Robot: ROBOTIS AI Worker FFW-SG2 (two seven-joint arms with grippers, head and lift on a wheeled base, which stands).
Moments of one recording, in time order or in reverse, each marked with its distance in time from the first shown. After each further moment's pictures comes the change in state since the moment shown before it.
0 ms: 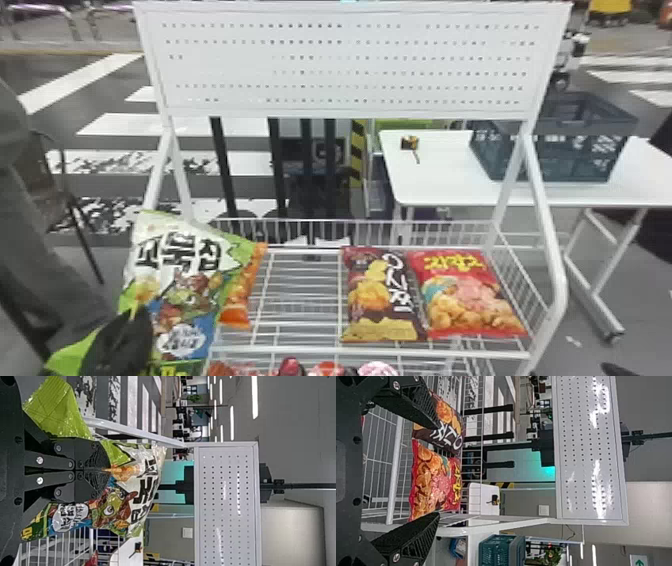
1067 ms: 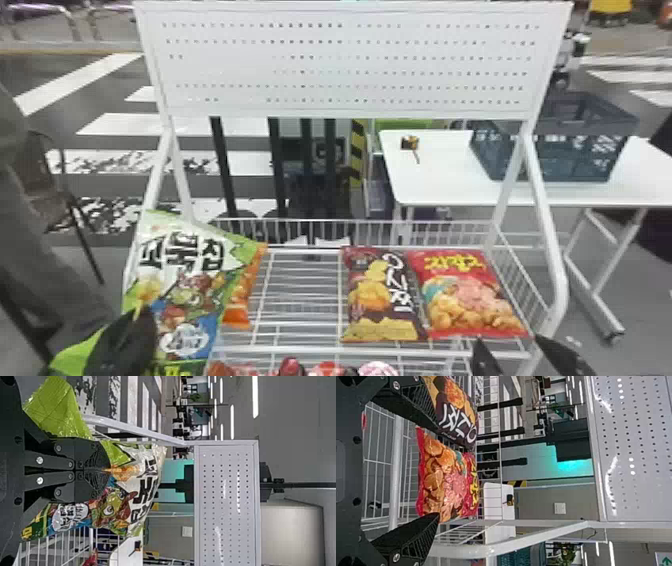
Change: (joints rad) left arm -0.004 -0.004 -0.009 0.001 -0.005 0.001 -0.007; right arm -0.378 0.000 0.062 0.385 0.035 0.041 -0.036
